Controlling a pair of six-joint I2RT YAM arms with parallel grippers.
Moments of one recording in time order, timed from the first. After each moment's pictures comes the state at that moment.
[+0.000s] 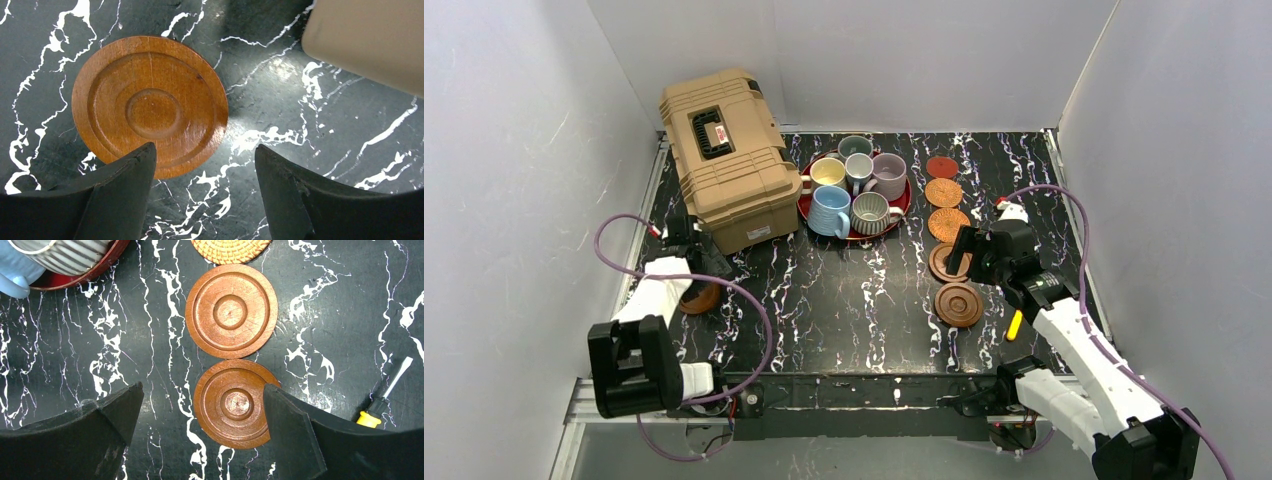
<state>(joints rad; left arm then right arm) 0.13 1.24 0.71 -0.58 -0.16 -0.49 0.37 0.86 0.69 -0.56 0.11 0.47</state>
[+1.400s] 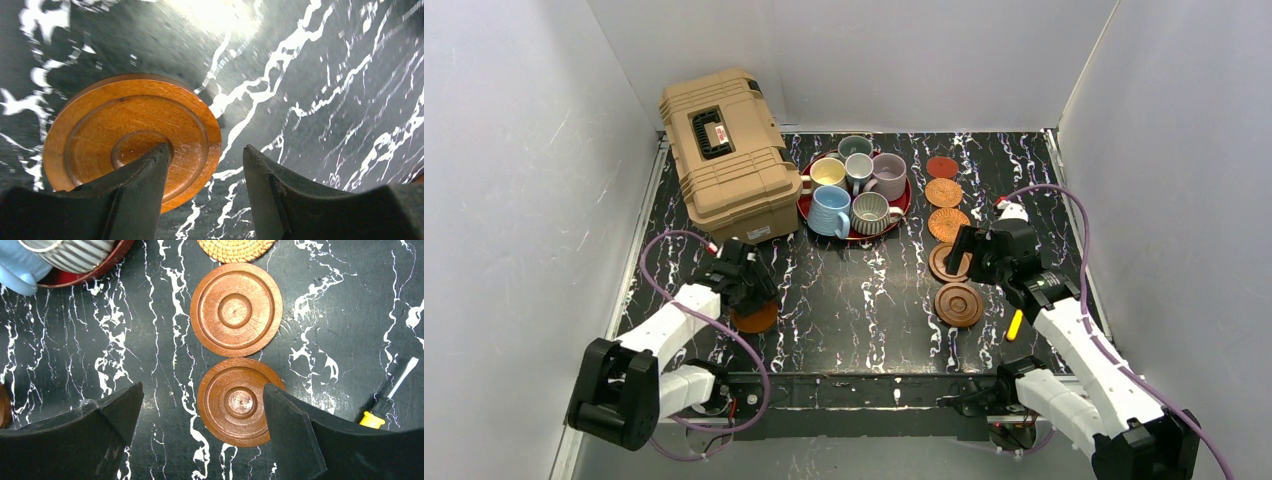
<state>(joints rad) -0.28 1.14 0.53 -0.47 -0.01 -0.79 0.36 0.85 0.70 -0.57 0.09 0.47</state>
